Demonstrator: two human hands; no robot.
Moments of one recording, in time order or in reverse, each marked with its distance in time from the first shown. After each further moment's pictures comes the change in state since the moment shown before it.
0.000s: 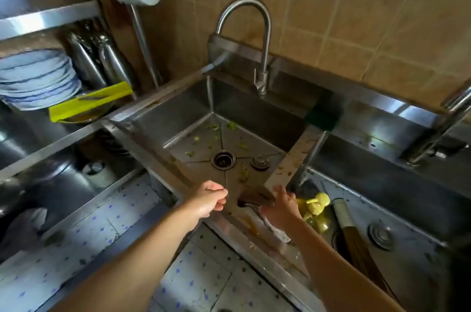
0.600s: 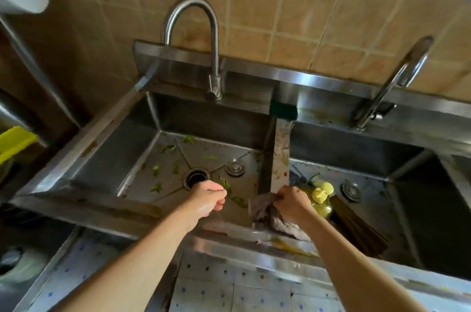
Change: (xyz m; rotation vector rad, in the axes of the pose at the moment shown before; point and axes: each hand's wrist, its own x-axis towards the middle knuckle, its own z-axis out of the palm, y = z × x) left_hand 0.105 0.043 -0.071 0.215 -0.326 0.163; right_hand 0.016 -0.063 0.003 -0.132 0.252 0.274
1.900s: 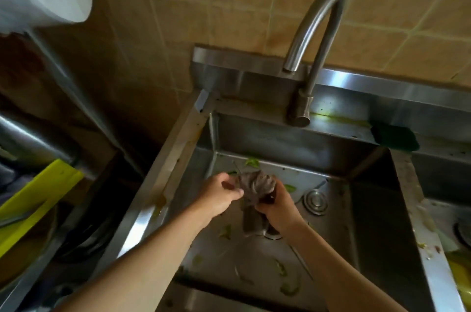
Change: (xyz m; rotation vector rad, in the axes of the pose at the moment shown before) left_hand 0.201 -0.010 -0.231 0.093 0.060 0.056; right_hand 0.149 -0.277 0.093 0.887 -0.020 -0.119
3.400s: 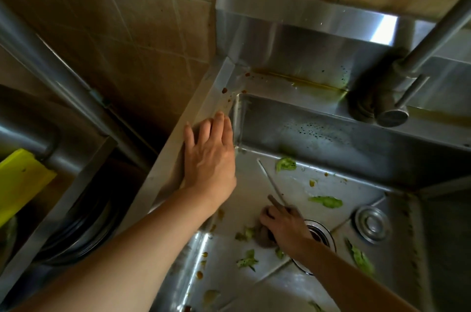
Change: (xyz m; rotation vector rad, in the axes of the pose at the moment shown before) left_hand 0.124 -0.015 -0.057 1.184 0.466 0.385; right_hand 0.148 0.134 0.076 -1.303 -0.367 -0.428
